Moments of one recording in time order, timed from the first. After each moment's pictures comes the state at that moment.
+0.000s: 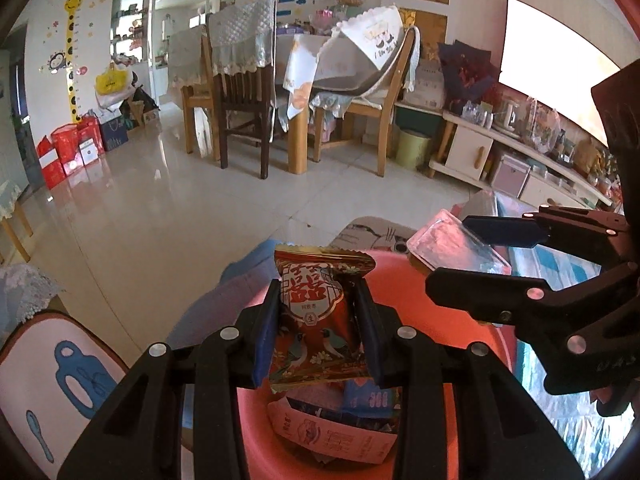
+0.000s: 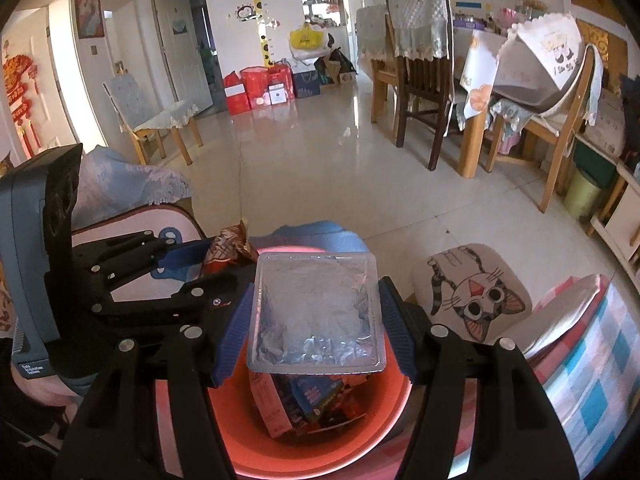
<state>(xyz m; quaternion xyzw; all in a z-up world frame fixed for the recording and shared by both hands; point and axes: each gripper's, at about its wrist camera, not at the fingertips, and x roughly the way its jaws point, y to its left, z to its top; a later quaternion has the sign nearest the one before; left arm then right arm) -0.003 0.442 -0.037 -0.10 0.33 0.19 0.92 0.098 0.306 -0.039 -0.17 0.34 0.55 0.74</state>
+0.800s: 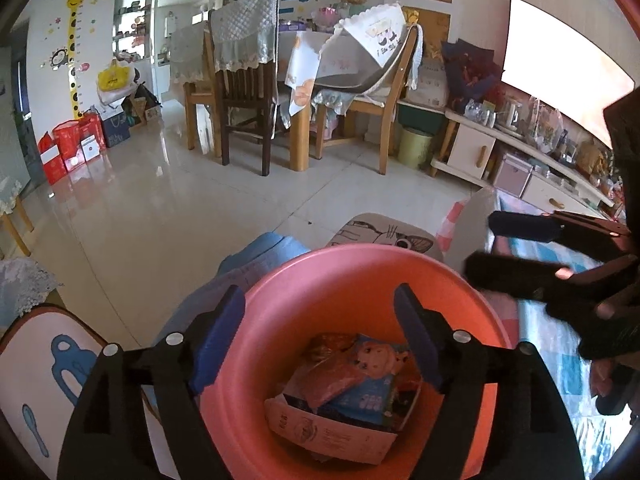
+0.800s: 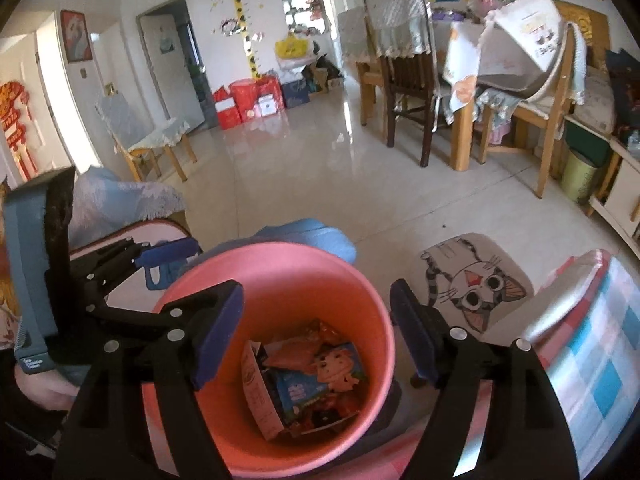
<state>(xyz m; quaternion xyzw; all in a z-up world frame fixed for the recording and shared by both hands) -0.003 0.428 -0.033 -0.10 0.33 0.19 0.92 0.113 0.262 -0.033 -0.12 0.33 0.54 0.77</state>
